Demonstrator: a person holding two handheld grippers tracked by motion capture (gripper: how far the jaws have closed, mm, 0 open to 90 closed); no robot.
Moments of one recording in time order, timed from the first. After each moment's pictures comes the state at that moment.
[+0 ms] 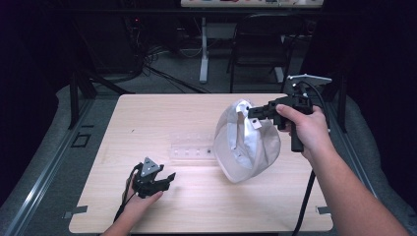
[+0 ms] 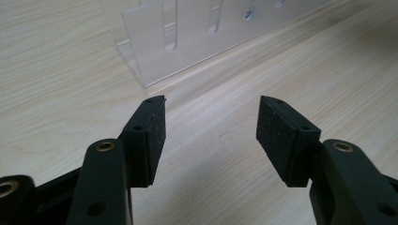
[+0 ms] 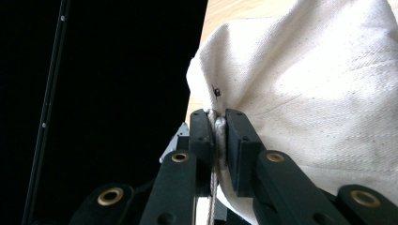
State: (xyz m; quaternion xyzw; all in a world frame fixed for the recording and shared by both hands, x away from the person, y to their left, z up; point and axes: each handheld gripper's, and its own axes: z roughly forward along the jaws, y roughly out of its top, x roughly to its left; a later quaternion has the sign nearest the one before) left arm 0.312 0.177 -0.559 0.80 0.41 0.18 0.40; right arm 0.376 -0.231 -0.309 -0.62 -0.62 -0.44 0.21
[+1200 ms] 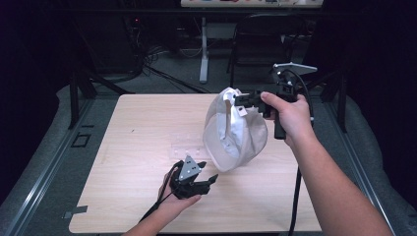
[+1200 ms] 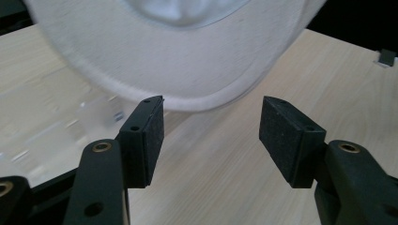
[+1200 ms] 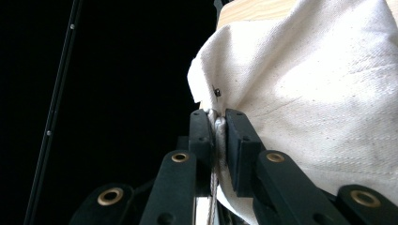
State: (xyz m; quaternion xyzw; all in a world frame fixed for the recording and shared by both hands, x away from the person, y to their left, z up) left arm 0.291 0.062 -0.510 0.82 0.29 0.16 0.47; right arm 0.398 -0.200 -0.299 -0.61 -0.61 -0.46 0.20
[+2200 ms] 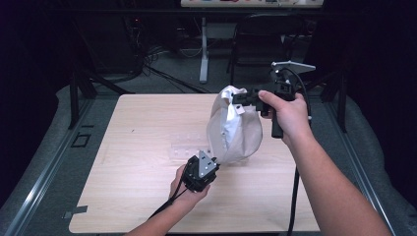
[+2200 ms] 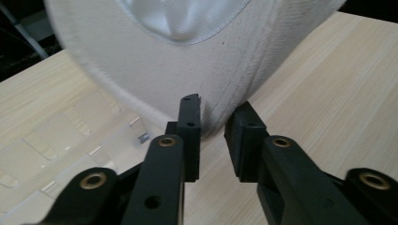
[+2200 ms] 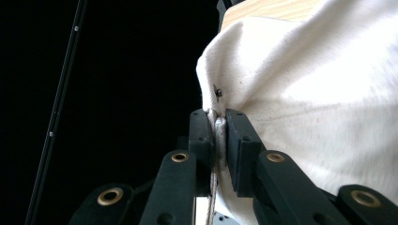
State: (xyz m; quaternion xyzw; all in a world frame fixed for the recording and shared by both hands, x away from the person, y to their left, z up) left arm 0.303 0.036 -0.506 0.82 0.29 0.24 0.42; right arm 0.399 -0.195 -0.295 -0.61 -0.61 -0.47 0.20
